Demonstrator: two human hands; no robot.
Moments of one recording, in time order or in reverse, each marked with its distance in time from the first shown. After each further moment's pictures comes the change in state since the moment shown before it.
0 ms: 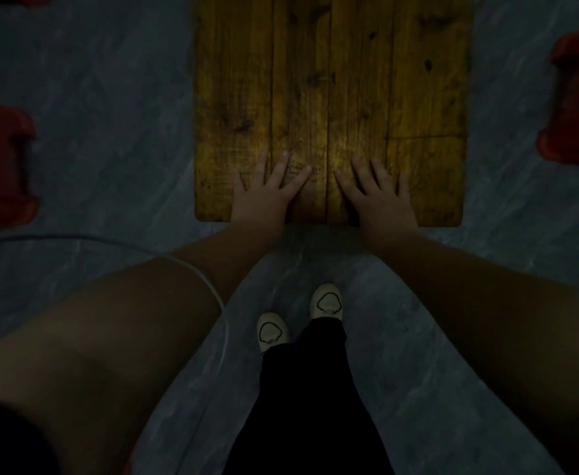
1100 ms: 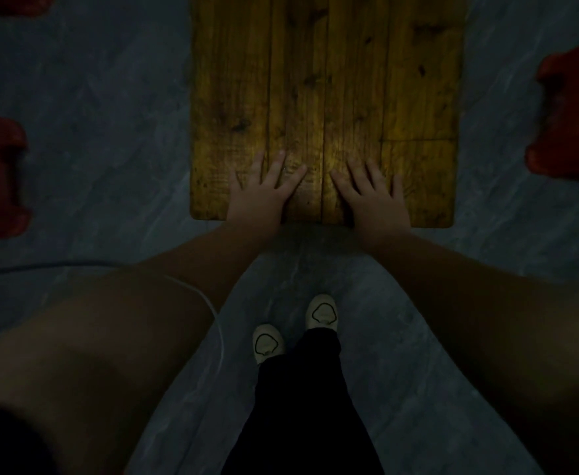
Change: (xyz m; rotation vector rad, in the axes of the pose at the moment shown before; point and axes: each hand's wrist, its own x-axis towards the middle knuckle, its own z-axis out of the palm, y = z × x) left_hand 0.032 -0.015 -0.013 -0.017 0.030 0.013; right_hand 0.033 0.006 -0.010 0.041 0.017 0.029
